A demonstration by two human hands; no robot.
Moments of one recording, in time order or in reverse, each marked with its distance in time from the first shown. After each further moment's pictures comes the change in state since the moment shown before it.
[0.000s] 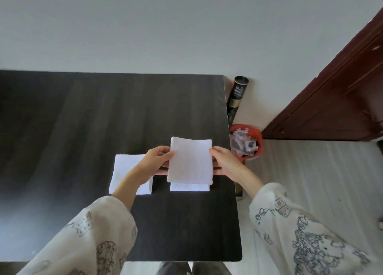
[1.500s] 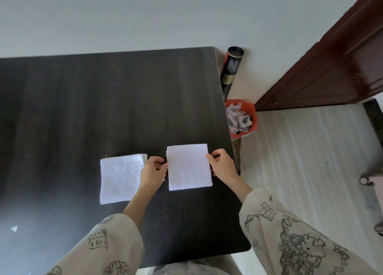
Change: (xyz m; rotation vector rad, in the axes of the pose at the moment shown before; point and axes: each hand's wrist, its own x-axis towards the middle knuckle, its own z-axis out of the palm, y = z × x) left_hand 0.055 -0.067 0.014 0.341 0.254 -0.084; right_hand 0.053 0.067 0.014 -0.407 0.348 0.042
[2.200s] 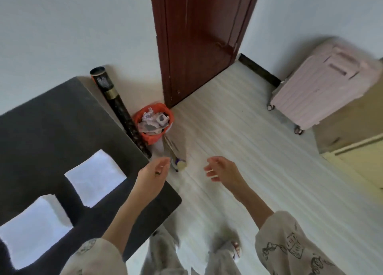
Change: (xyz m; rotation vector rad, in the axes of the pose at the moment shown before) left_hand -0.187 0.062 0.128 0.423 -0.482 0.786; right_hand -0.227 0.187 -0.115 0.741 0.355 0.109
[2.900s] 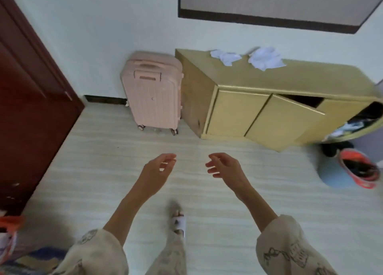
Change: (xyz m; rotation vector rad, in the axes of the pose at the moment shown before) left_hand 0.004 0.380 0.435 0.105 -0.573 0.626; right_hand -0.137 0.168 -0.486 0.347 0.741 0.023
